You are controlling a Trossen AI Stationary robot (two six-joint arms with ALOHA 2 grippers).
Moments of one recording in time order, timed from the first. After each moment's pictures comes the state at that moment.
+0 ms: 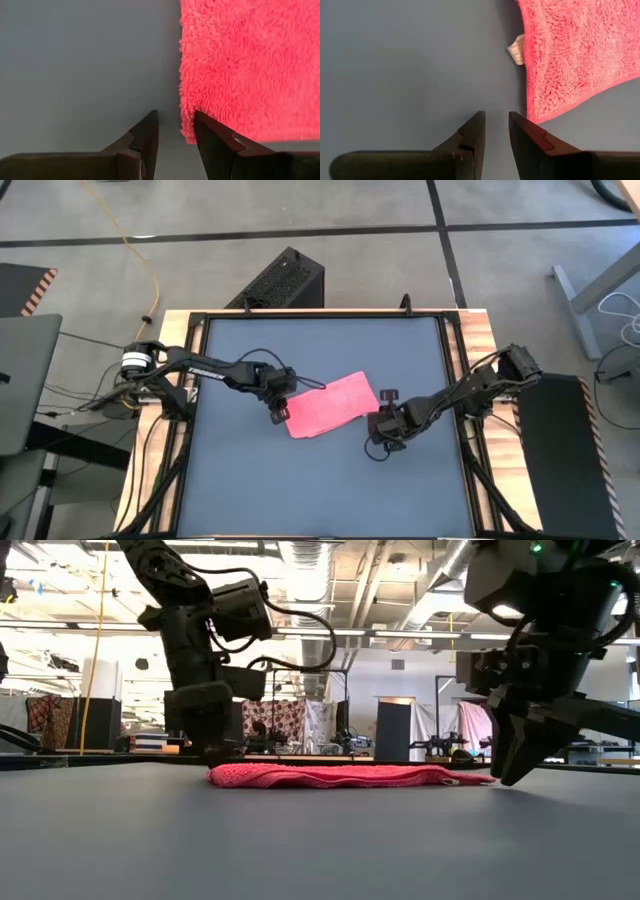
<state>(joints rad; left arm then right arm) 0.13 1.64 0.83 -0.36 -0.04 -0.23 0.32 1.57 0.78 -0.57 0.39 0.20</state>
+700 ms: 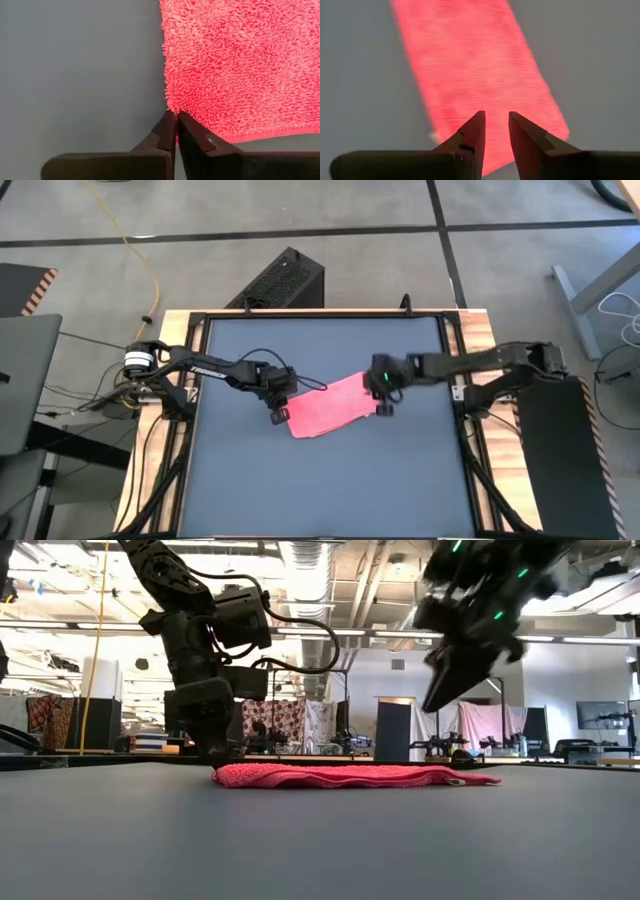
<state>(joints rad) 0.14 1.67 0.83 -0.40 0.03 -0.18 -0.12 1.31 0.78 -0.37 0.01 -0.15</state>
